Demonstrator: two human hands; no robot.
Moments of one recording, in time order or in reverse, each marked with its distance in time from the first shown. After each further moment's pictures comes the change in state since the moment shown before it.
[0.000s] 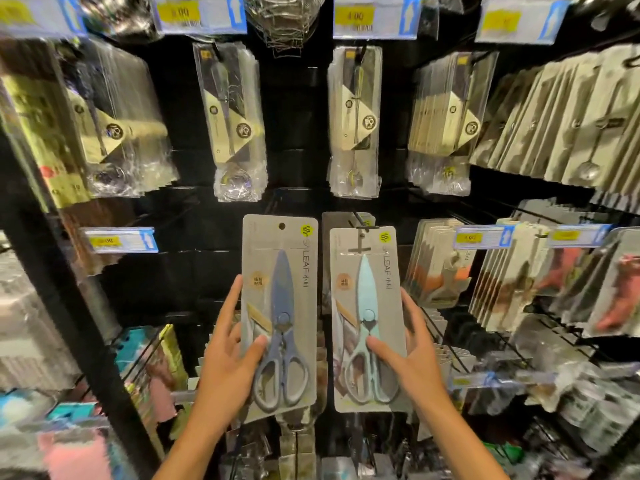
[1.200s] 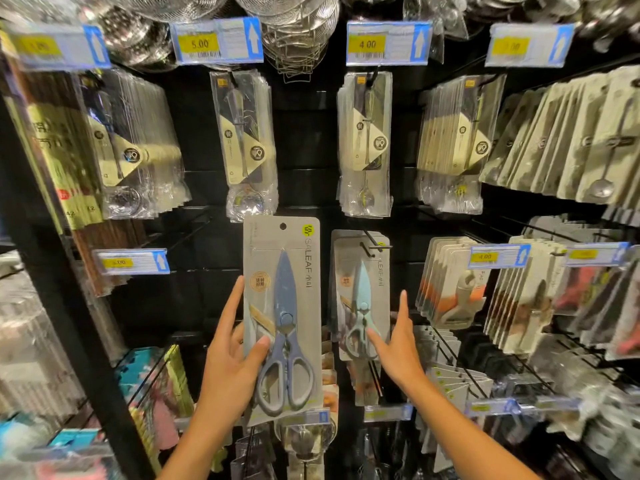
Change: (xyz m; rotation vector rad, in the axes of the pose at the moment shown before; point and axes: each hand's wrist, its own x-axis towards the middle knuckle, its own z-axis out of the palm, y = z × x) left_hand 0.030 0.004 -0.011 -0.019 0.010 0.063; right_hand 0.085 0.071 0.027 -0.430 0.054 0.044
